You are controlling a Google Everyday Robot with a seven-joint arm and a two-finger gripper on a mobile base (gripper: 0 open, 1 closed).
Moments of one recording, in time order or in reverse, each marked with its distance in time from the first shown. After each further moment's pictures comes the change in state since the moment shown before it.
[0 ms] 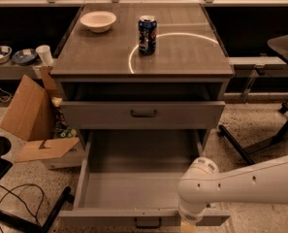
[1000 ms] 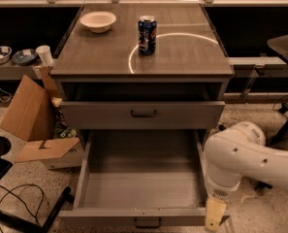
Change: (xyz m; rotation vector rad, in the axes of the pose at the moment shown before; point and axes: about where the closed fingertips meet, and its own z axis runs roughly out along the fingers) arm 0.055 -0.019 -0.142 0.025 0.020 0.073
